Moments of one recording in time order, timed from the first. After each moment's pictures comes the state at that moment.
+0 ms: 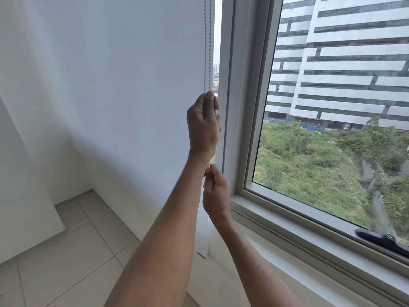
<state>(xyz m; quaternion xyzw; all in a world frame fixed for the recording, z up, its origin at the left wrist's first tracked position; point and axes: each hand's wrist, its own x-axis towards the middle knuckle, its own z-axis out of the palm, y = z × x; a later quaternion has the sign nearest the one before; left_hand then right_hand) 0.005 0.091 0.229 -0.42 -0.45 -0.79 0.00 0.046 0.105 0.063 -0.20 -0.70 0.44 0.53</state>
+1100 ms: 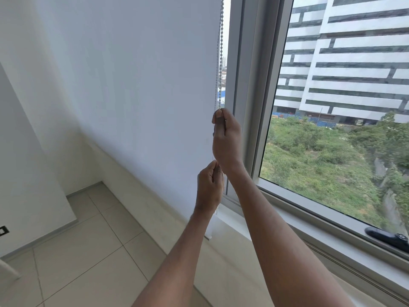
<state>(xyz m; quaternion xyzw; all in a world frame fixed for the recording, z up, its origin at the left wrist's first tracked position) 0.019 0.069 0.076 -0.39 -0.60 -0.69 -0.09 0.032 0.133 0.177 -0.13 -0.69 0.41 0.58</state>
